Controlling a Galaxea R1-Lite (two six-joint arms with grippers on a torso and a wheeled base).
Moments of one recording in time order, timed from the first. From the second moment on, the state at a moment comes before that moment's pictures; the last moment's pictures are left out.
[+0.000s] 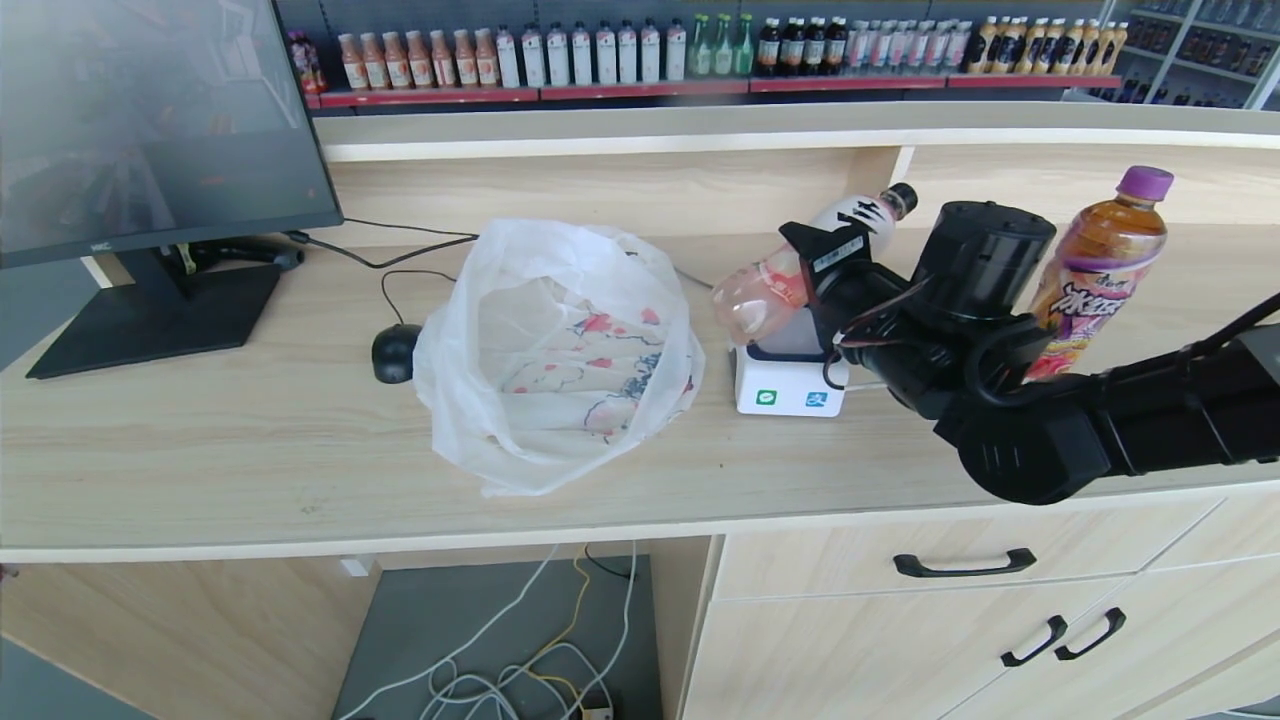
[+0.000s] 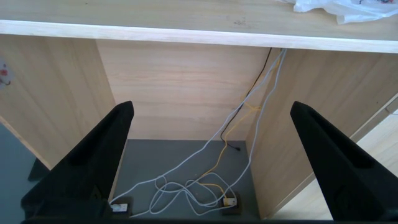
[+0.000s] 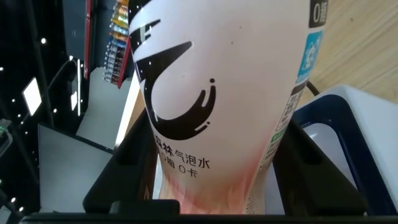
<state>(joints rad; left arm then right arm) 0.00 0.00 0.00 0.00 0.00 0.00 0.48 1.97 -1.21 -0.94 -0.21 1.05</state>
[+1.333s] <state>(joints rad) 0.00 0.00 0.00 0.00 0.00 0.00 0.47 1.98 -1.18 -0.95 -0.22 1.05</state>
